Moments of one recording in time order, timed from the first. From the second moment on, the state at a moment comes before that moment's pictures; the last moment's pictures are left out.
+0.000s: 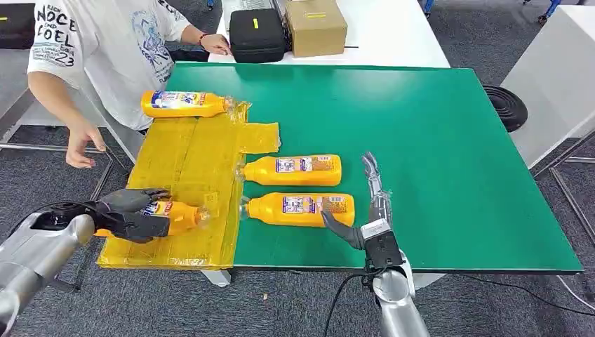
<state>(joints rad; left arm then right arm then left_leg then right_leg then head) -0.70 0.47 -0.72 -0.74 -0.85 -0.41 -0.33 -0.12 0.20 0.12 -1.35 0.35 -0.12 -0.68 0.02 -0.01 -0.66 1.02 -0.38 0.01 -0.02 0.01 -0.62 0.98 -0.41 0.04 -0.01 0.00</state>
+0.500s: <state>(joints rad) -0.65 0.57 -0.75 -0.86 -0.78 -0.44 -0.31 -0.12 0.20 0.13 -1.32 0.33 -0.12 -0.69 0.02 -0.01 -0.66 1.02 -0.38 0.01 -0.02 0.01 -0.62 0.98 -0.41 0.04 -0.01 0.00</state>
